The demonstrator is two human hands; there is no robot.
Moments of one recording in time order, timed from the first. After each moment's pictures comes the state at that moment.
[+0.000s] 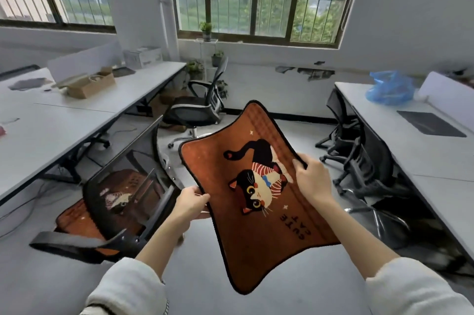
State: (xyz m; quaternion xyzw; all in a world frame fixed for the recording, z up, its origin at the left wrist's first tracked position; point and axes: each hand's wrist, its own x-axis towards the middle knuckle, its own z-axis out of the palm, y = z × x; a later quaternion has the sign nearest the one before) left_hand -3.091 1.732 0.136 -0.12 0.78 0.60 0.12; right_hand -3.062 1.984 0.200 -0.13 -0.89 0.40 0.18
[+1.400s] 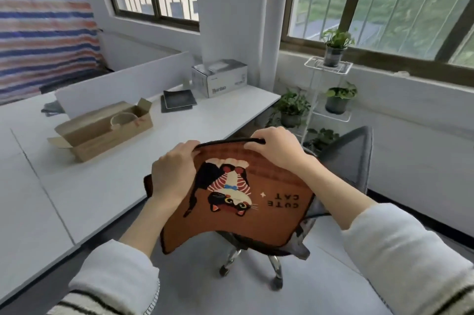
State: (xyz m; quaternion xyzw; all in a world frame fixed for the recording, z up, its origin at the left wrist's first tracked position) left_hand -4.116 1.553 0.185 -0.16 0.93 0.09 -0.31; right_hand -4.234 1.743 0.232 0.34 -0.91 0.22 0.01
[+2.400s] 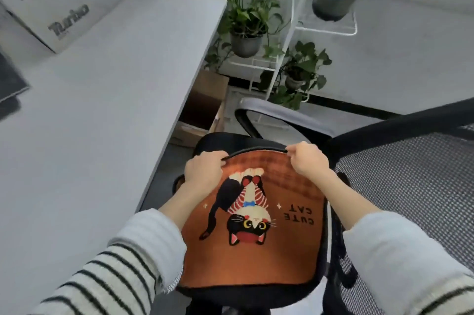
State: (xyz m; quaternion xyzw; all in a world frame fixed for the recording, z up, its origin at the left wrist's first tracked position) left_hand -4.635 1.496 -0.093 0.02 0.97 0.16 0.18; right_hand -4.654 1.727 -0.094 -0.11 -0.96 0.14 -0.22
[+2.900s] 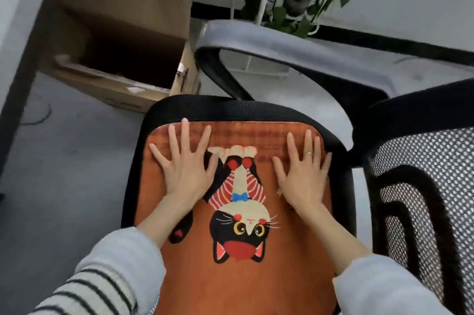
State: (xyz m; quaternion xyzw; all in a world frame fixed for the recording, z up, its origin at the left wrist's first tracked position) left_hand -4.661 1.525 -0.336 0.05 0.99 0.05 0.15; right_hand -4.618 1.750 -0.329 -0.15 -0.98 0.04 -0.16
